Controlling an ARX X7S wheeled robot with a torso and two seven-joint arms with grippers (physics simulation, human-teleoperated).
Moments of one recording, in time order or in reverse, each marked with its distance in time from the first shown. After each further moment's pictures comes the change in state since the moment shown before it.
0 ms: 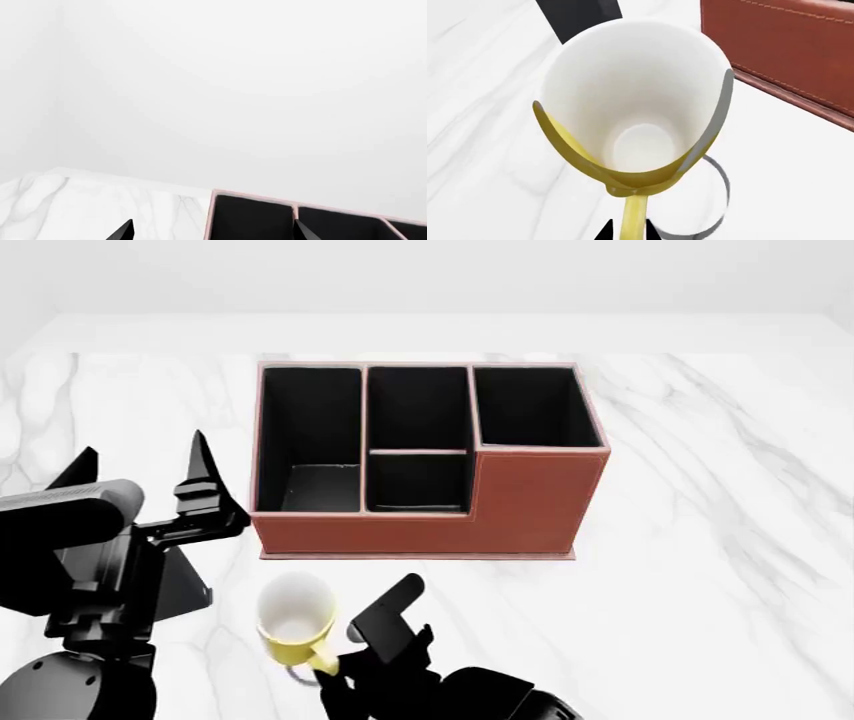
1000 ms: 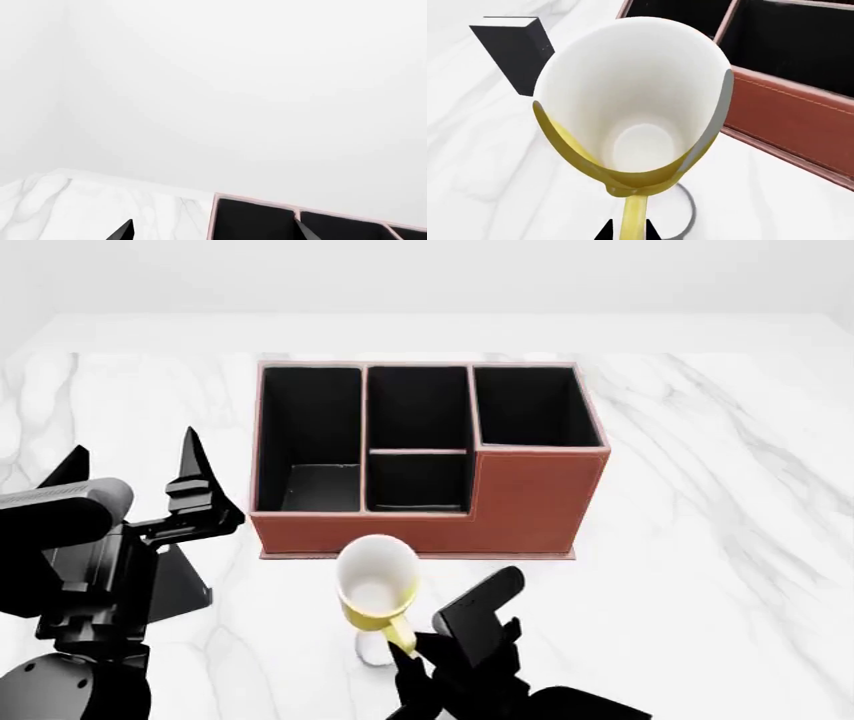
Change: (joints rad) left arm 0.003 -0.013 -0.007 0.015 -0.022 0.002 -0.021; right arm -0.131 0.281 0.151 -0.462 0.133 0.097 0.258
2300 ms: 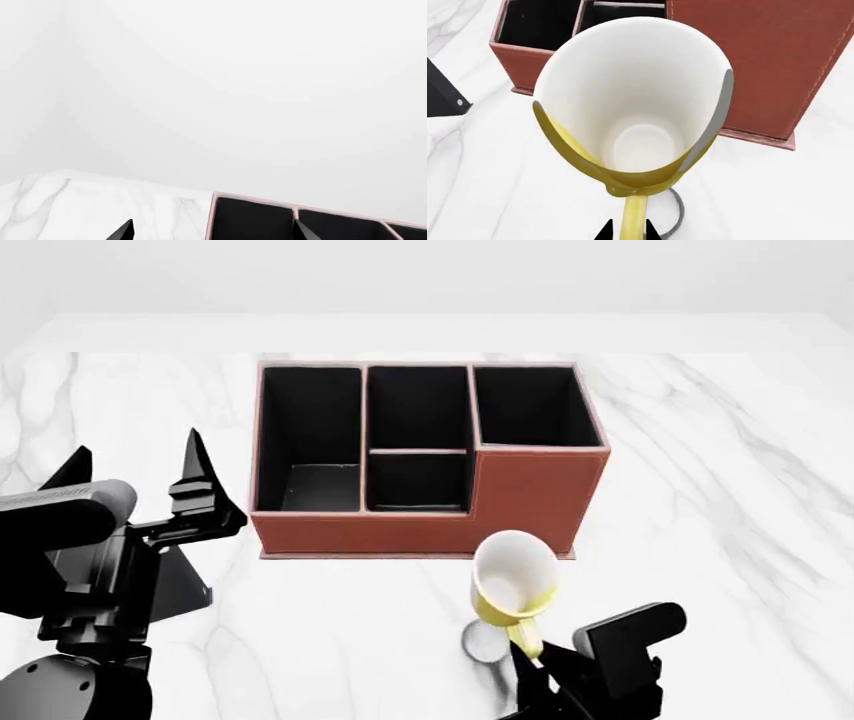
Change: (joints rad) left arm 0.003 -0.014 0.016 0.000 -0.008 0.011 -0.013; right arm -0.306 0.298 0.266 -0.226 0.138 -0.130 0.190
